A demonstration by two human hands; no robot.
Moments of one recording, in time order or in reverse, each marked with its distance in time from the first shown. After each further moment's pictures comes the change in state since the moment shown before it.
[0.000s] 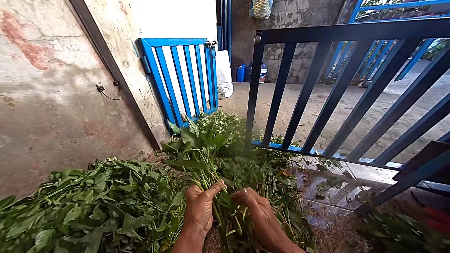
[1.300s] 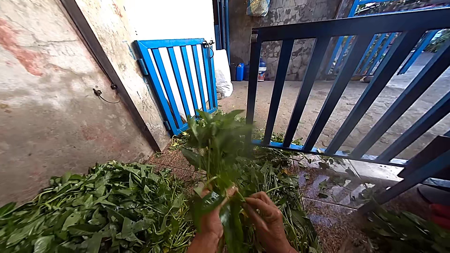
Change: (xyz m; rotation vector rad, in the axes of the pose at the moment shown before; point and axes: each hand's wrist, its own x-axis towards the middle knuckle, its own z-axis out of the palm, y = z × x) left_hand -0.012 -0.032 0.008 -0.012 -0.217 0.107; right_hand -0.014 0.055 0.000 -0.051 0.317 -0.297
